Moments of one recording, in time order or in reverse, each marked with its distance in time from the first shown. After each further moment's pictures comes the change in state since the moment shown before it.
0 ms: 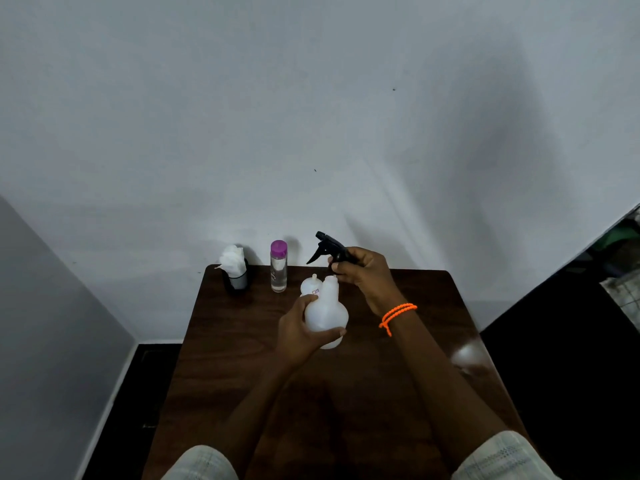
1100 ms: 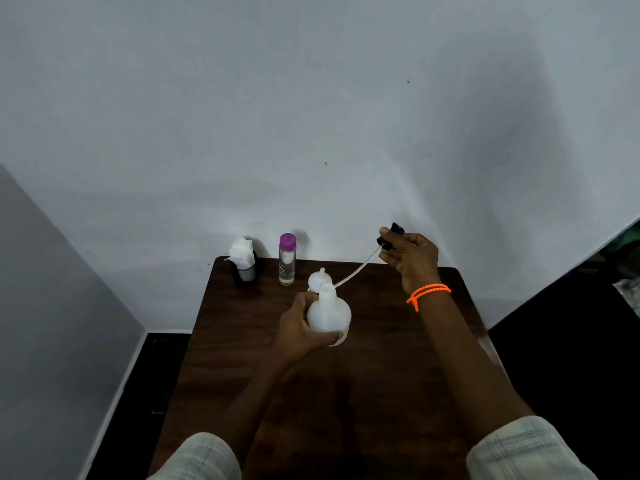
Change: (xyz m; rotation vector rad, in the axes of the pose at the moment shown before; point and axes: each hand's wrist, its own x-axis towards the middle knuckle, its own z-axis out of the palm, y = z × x) left_hand -0.006 -0.018 -0.015 -0.021 -0.072 0.040; right_hand 0.018 -0.017 -0.041 0.311 0.436 0.098
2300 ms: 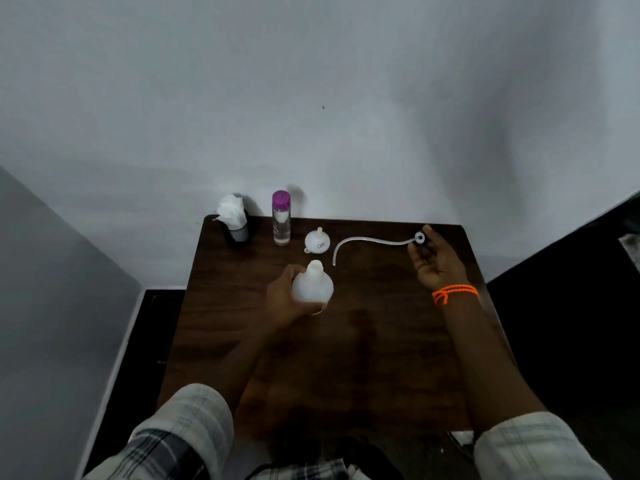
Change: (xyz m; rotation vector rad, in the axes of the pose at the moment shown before) left_hand 0.016 -0.044 -0.003 0.113 -0.106 -0.170; right_hand 0.032 0.059 -0.079 0.388 0.179 0.362
